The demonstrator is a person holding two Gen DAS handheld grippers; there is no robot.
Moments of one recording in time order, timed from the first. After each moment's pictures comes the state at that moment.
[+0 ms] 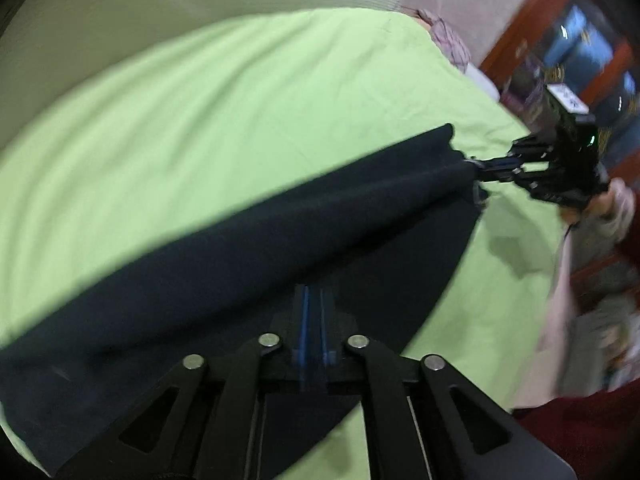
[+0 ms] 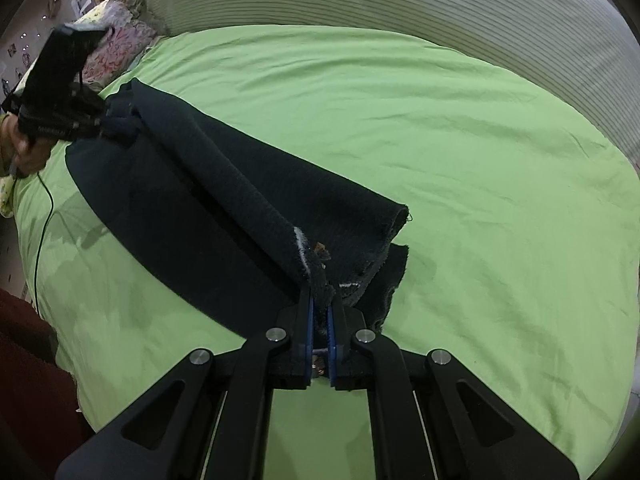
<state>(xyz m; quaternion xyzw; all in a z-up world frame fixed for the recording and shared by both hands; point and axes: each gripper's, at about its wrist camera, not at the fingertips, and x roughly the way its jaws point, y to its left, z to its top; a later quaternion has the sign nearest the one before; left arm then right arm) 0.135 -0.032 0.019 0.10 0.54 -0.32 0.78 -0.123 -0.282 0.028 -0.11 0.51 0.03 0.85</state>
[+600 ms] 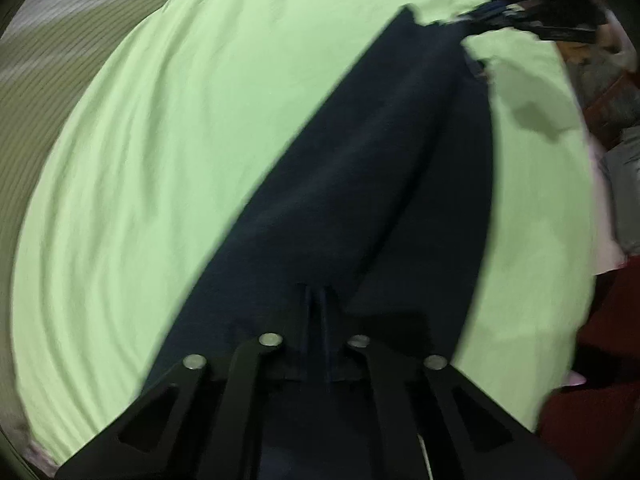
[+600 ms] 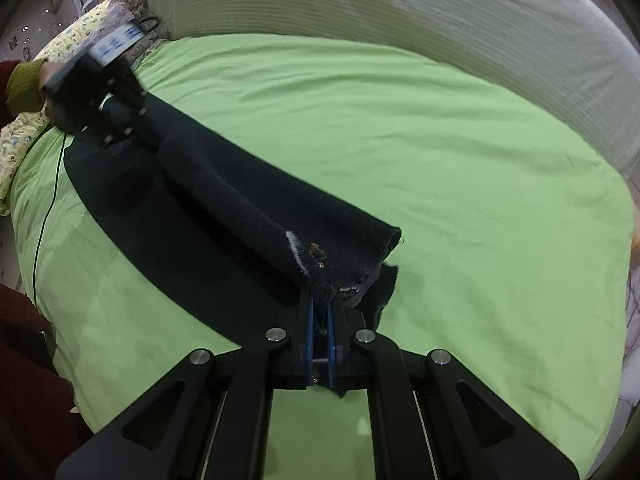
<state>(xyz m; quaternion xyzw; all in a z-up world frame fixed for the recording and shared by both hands) 0.161 -0.075 -0.011 0.30 0.54 -0.39 0.68 -0.125 -0.278 0.048 -0.13 0.50 0.02 0.86</state>
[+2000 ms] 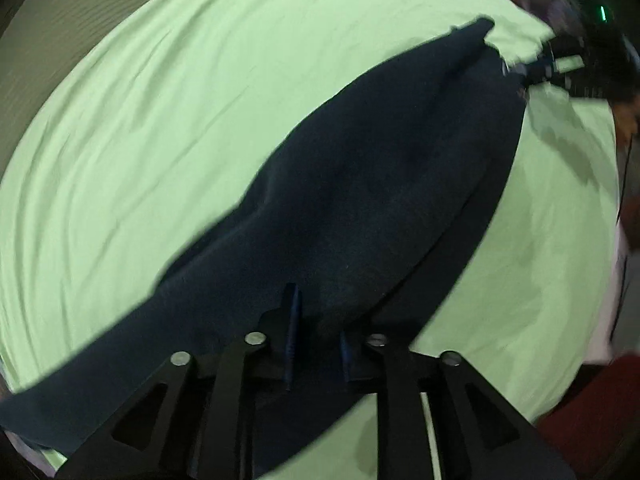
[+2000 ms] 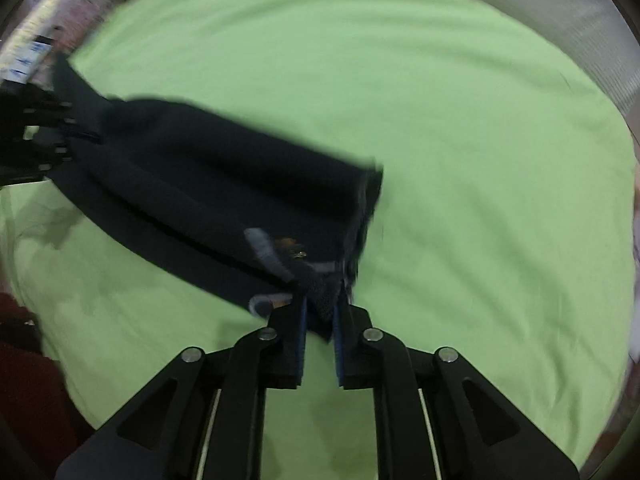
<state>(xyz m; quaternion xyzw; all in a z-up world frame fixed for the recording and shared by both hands) 0.125 -0.105 -0.052 0.20 0.59 -0.26 0.74 -0.124 -0.297 -0.002 -0.10 0.60 -0.05 0.79</state>
